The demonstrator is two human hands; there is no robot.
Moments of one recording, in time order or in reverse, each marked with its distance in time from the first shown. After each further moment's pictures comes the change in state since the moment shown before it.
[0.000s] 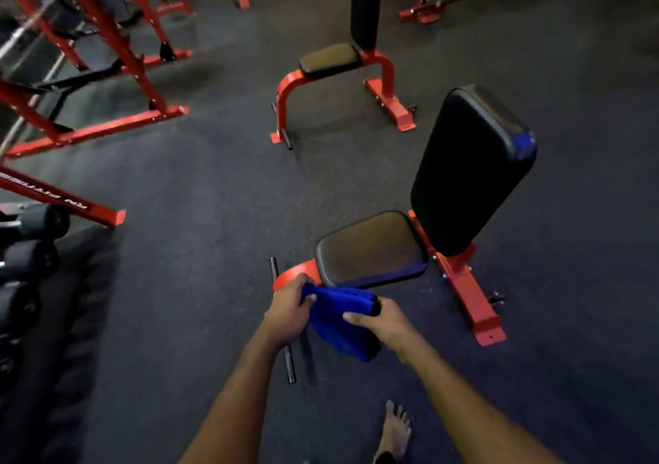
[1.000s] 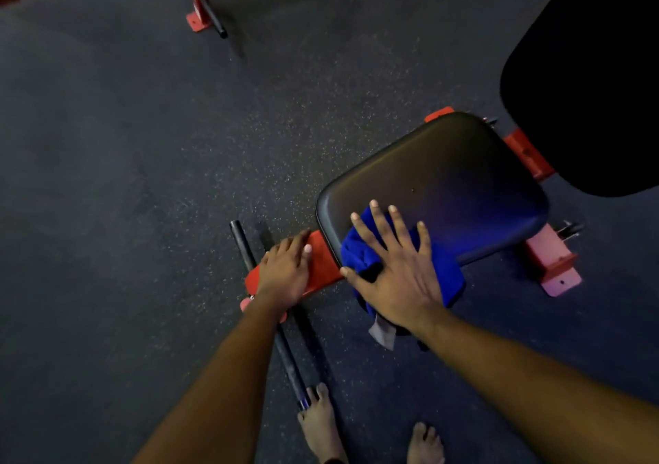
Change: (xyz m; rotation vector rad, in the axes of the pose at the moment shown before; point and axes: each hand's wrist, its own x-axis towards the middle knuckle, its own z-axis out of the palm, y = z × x) left_hand 0.323 -0.301 0.152 0.290 -0.205 0.011; right_hand 0.347 0.153 0.054 -1.303 0.393 -0.224
